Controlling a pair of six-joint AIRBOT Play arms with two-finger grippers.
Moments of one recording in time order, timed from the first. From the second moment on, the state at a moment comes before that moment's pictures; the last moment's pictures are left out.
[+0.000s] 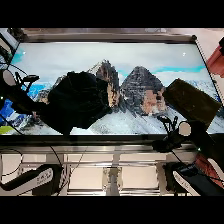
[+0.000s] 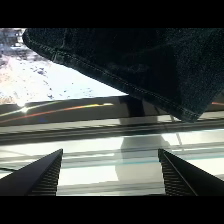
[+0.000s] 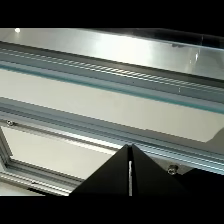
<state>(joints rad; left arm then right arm) 0.14 -1.20 1.22 1.60 -1.62 -1.30 0.23 -0.75 0.48 -1.32 1.47 1.65</state>
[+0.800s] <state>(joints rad) 0.14 -1.21 1.22 1.61 -1.62 -1.27 0.23 -0.87 0.55 -0.89 0.82 1.34</state>
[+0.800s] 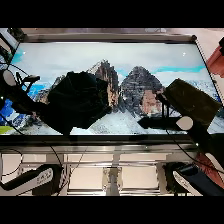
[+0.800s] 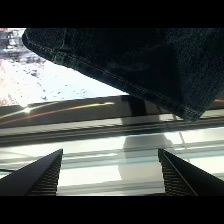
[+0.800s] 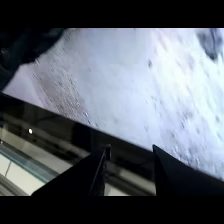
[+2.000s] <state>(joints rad) 0.14 -1.21 1.22 1.60 -1.56 -1.24 0.44 -1.85 1.46 -0.81 1.04 0.80</state>
